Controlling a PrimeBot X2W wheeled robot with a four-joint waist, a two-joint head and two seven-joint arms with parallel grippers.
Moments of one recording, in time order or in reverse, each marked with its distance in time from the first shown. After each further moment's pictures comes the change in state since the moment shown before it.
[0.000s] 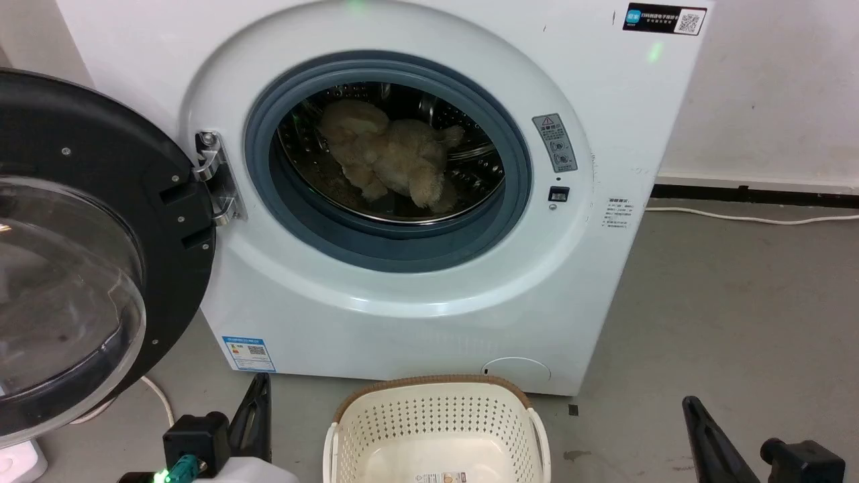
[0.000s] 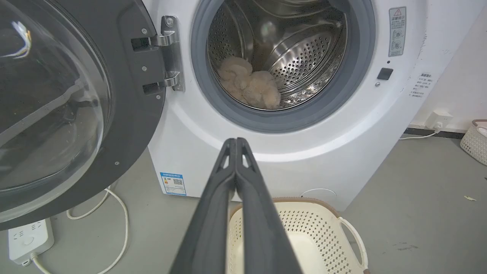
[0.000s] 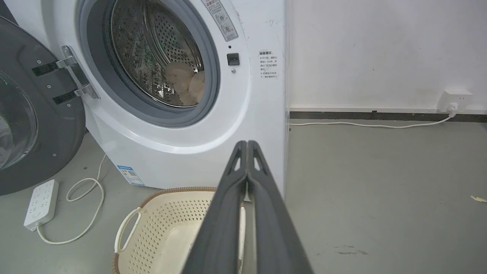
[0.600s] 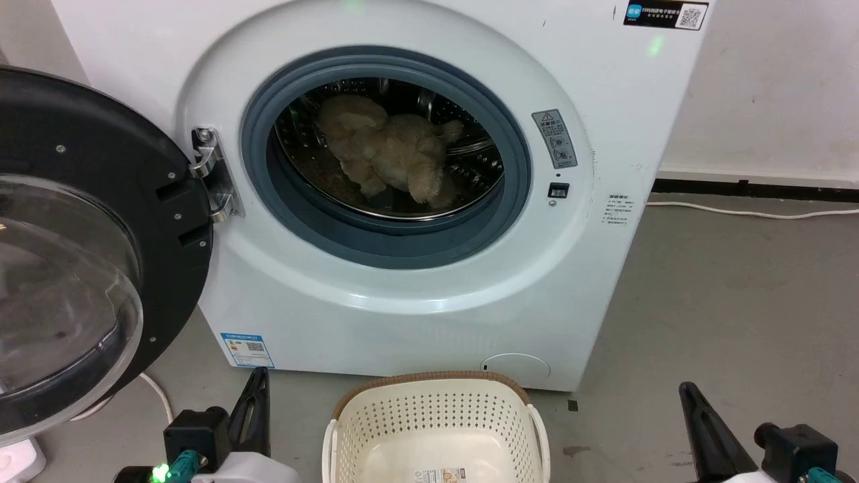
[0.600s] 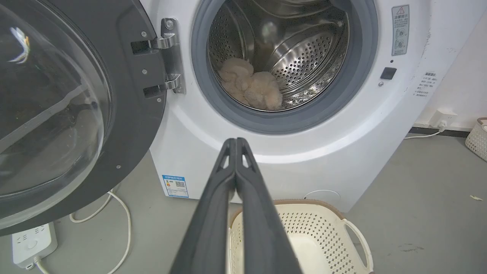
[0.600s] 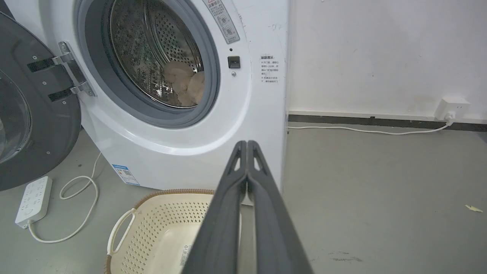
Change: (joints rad) left arm -0.006 -0.036 0.041 0.005 0.053 -0.032 0.008; right arm -0.033 0.000 0.002 0.007 -0.032 0.000 0.012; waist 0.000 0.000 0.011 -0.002
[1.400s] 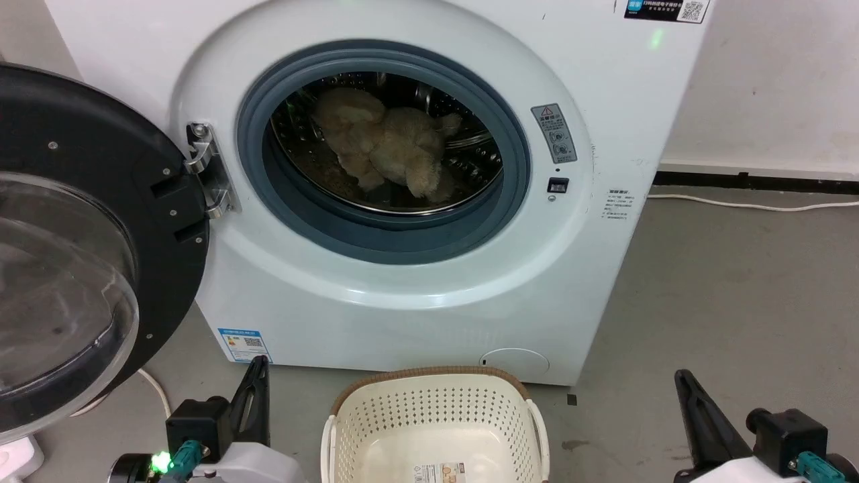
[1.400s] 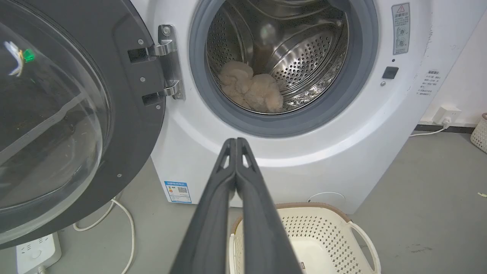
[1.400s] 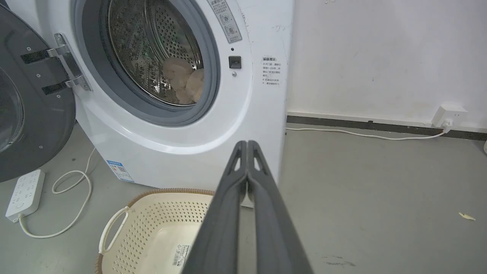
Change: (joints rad) left arm -0.017 -0.045 0.053 0.006 0.075 -0.045 0.012; right arm -0.037 0.000 0.005 0.009 -0.039 0.000 0.016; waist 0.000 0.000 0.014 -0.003
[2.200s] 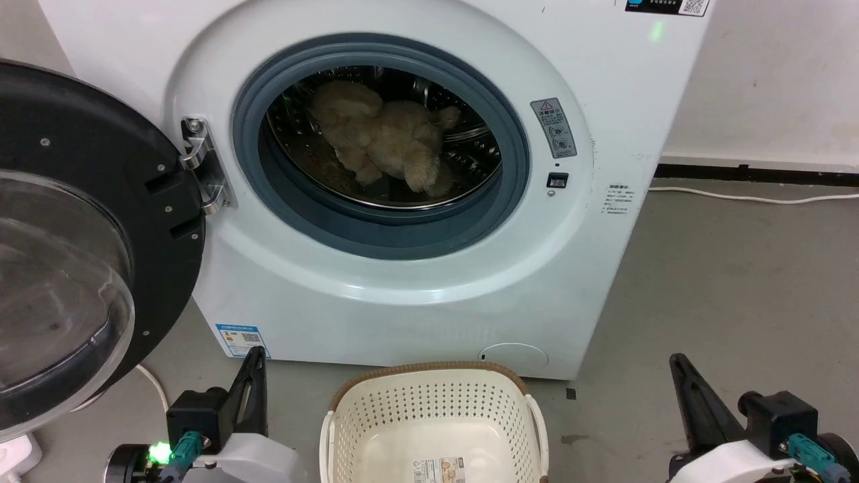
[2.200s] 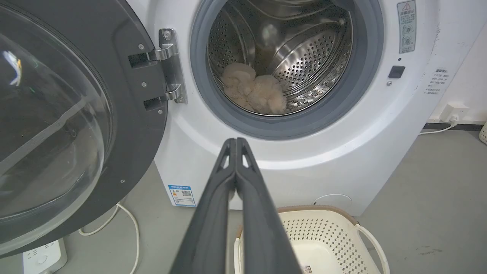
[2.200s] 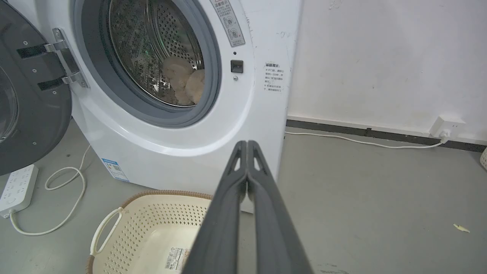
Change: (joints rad) left arm -0.019 -0.046 0.056 0.008 0.074 -0.042 0.009; right arm -0.044 0.000 0.005 0.011 -0.038 0.000 0.011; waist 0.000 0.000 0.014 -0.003
